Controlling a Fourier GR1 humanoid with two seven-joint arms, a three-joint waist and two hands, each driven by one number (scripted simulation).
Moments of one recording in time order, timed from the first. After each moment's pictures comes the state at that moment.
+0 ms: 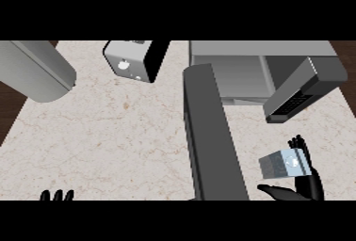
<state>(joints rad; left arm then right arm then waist) 0.75 0.18 -0.40 -2.04 0.23 0.13 -0.65 -0.07 -0.14 -0.29 -0.73 0.05 0.12 -0.97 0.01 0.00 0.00</state>
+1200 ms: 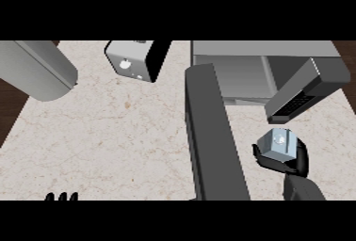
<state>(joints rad) 0.76 0.20 -0.44 -2.04 0.24 0.16 -0.67 -0.31 -0.12 -0.35 -0.55 0.04 -0.07 -1.05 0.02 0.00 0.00</state>
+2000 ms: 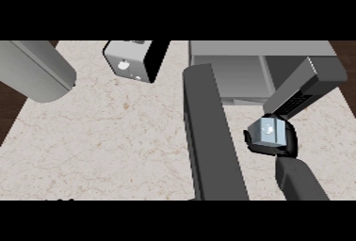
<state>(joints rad) 0.79 0.24 -0.43 -2.02 0.28 0.12 -0.73 -0.44 -0.12 -0.31 -0.49 0.06 -0.05 -1.03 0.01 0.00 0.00</state>
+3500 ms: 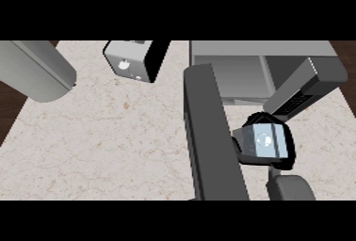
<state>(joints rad) 0.84 0.29 -0.44 -2.05 0.33 0.14 -0.77 -0.13 -0.01 -0.02 -1.31 -0.02 -0.03 -0.55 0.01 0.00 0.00</state>
